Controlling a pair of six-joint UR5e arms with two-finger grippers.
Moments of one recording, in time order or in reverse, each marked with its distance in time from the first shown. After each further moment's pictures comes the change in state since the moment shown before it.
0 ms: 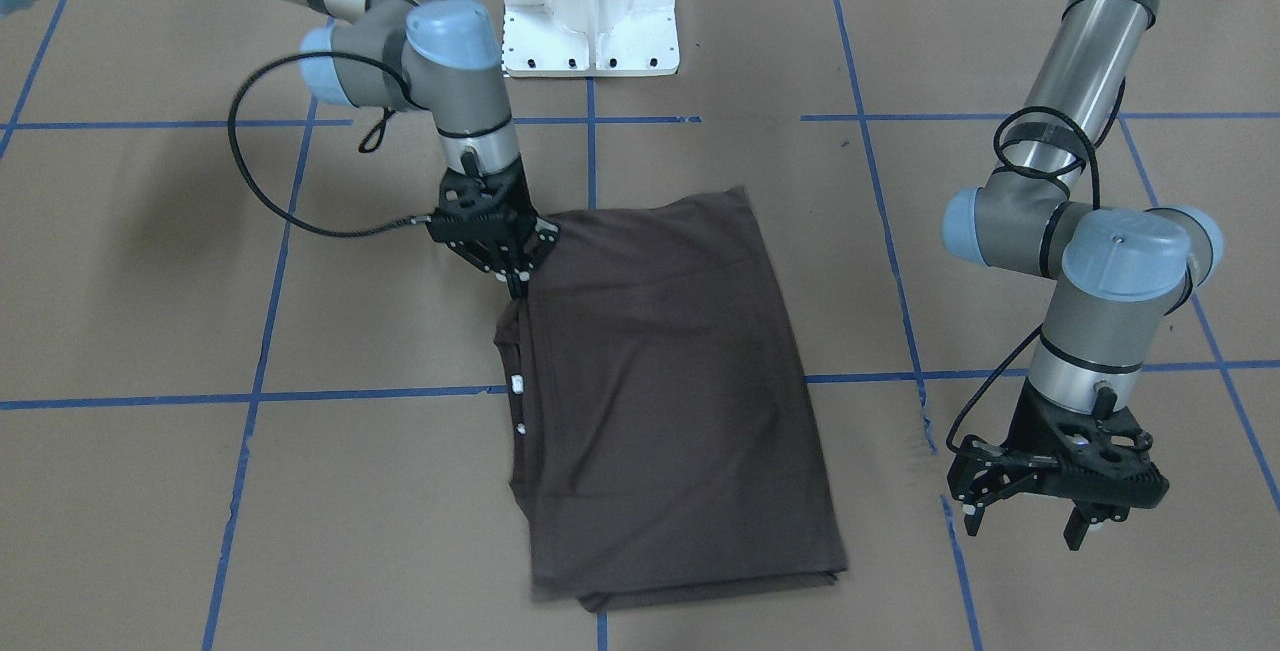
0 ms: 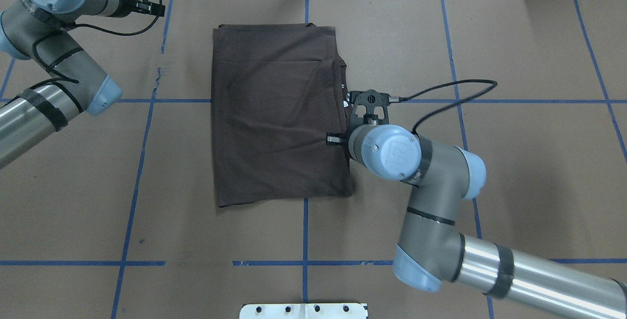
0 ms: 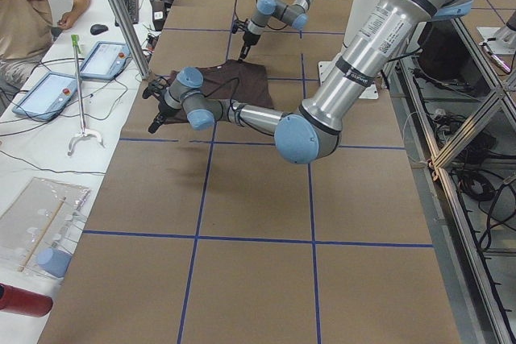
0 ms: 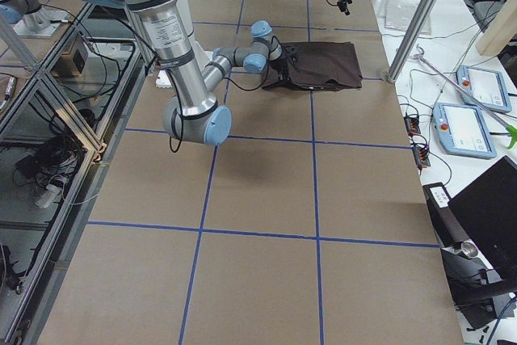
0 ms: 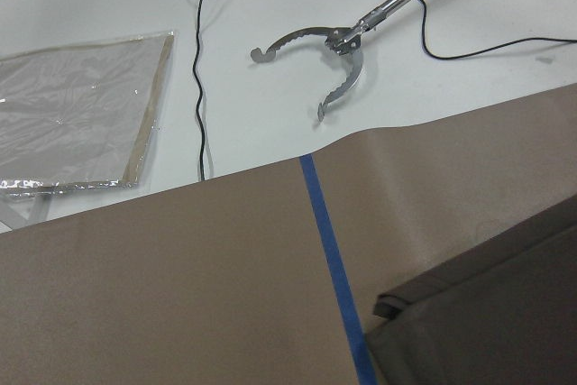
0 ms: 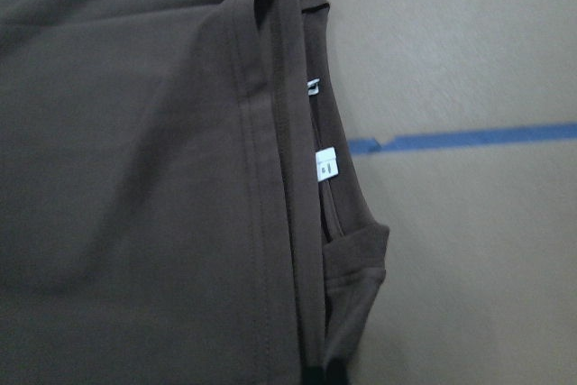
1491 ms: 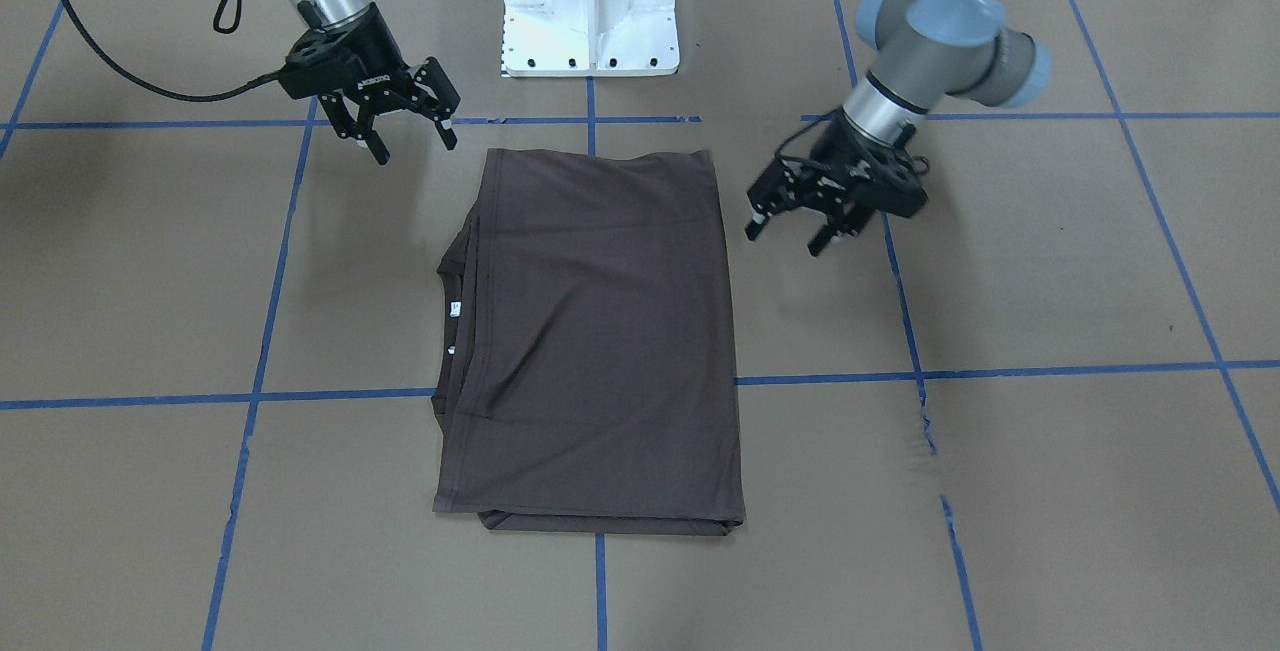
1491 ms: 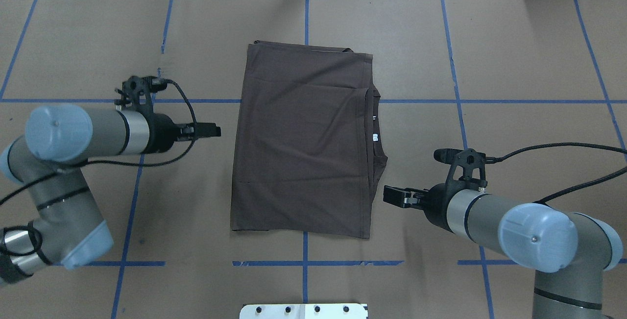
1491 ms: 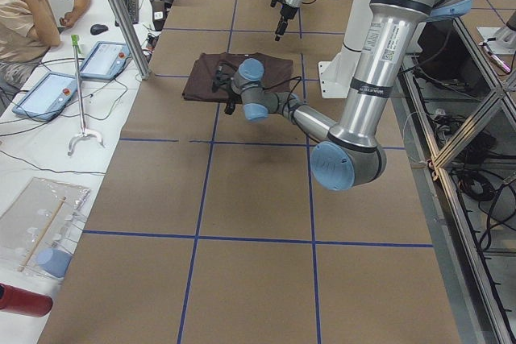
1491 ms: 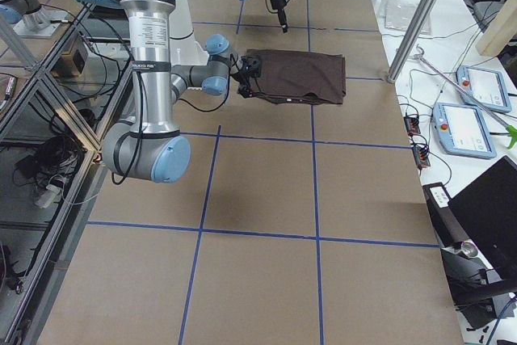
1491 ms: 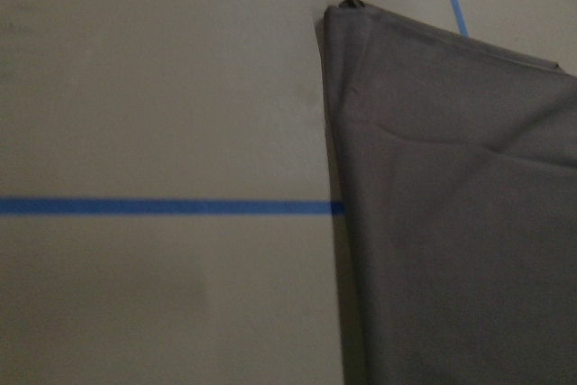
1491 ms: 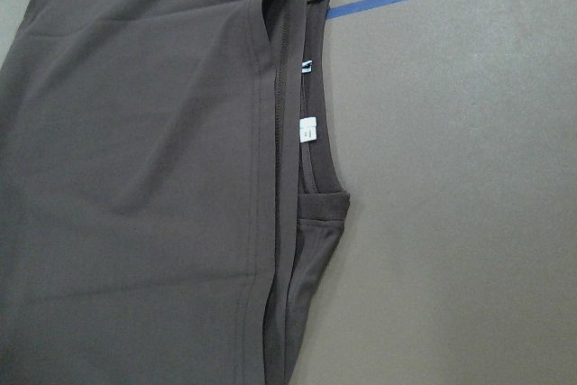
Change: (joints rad) left arm 0.493 0.408 -0.692 0.014 0.012 -0.790; right arm -0.118 -0.474 0.377 0.286 -0.022 0.126
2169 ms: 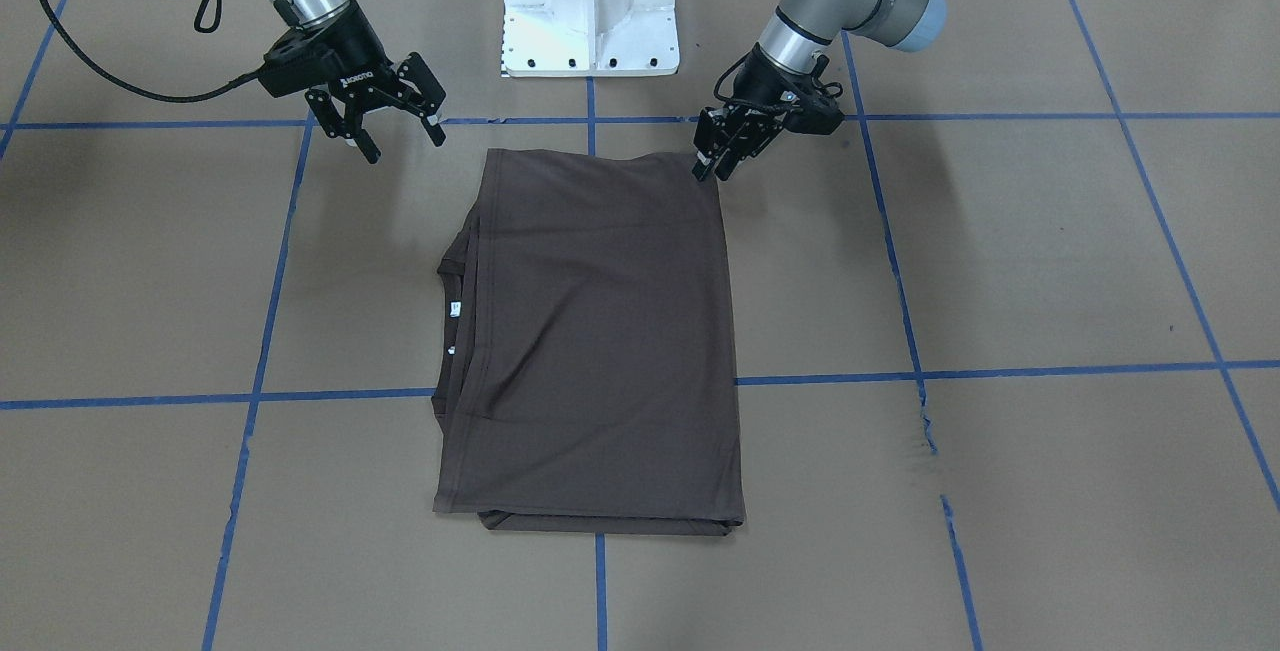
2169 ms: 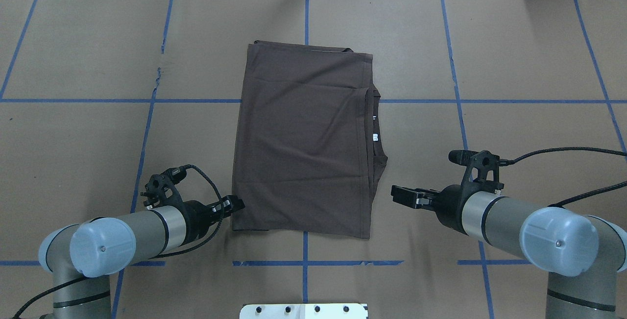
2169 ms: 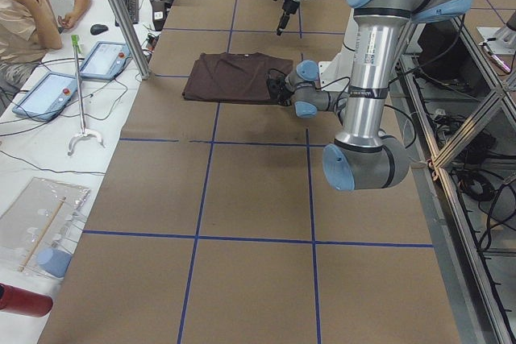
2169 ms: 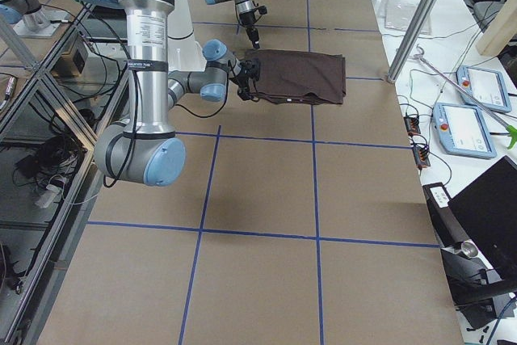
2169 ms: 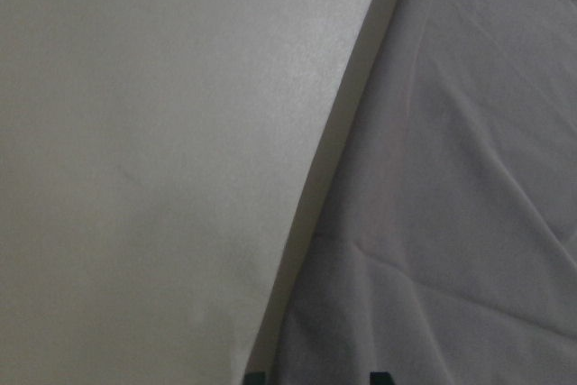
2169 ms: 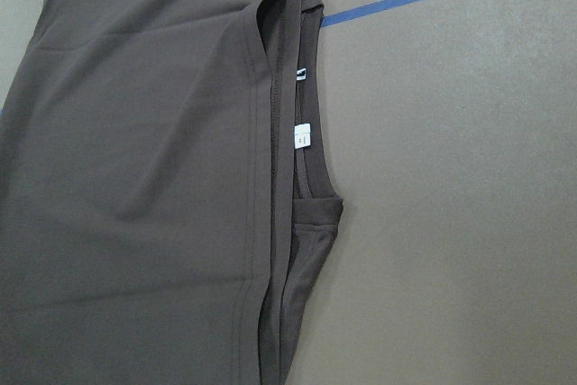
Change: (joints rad) left arm 0.257 0.027 -0.033 0.008 0.249 -0.377; right arm 0.001 -0.022 -0.003 0.045 -0.007 0.013
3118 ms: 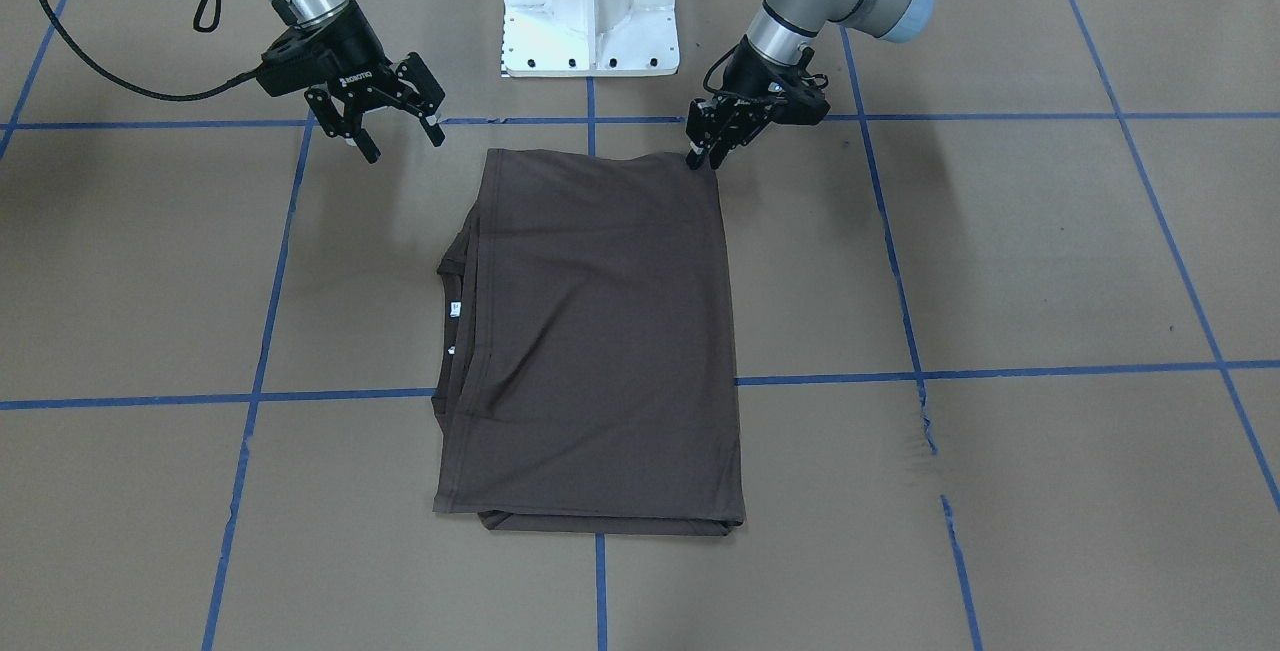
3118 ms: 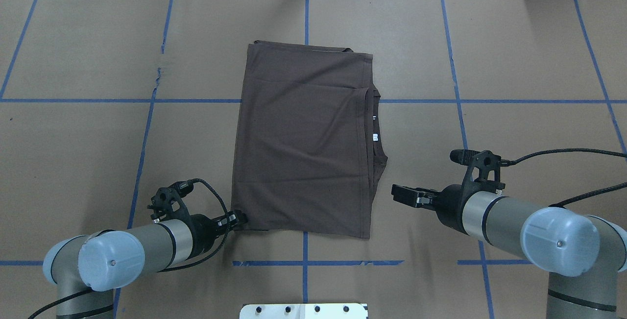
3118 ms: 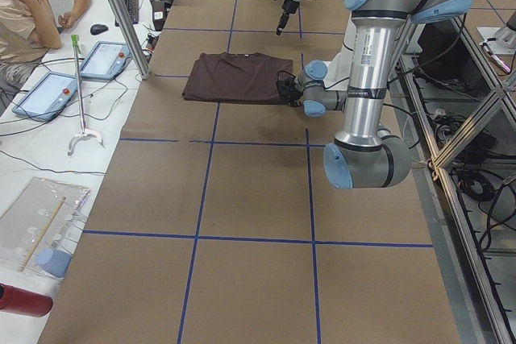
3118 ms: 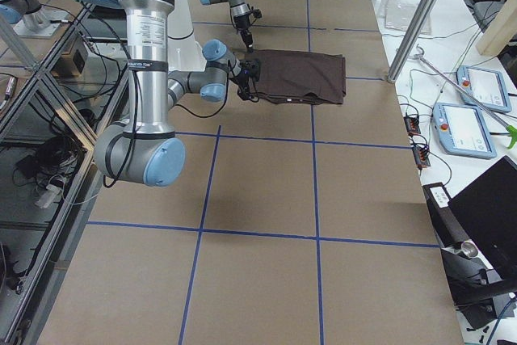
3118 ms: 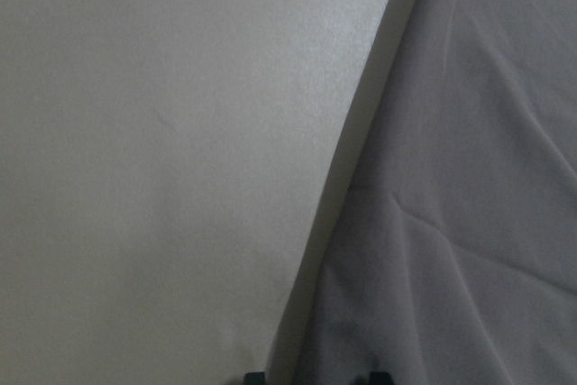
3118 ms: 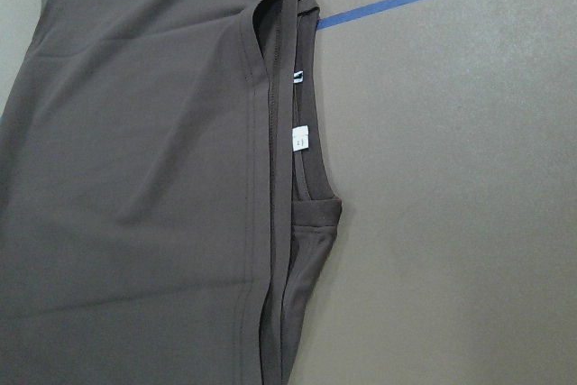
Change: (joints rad) left arm 0.044 -0.007 -0.008 0.042 0.005 -0.005; right arm 0.000 -0.002 0.002 0.001 -0.002 0.014
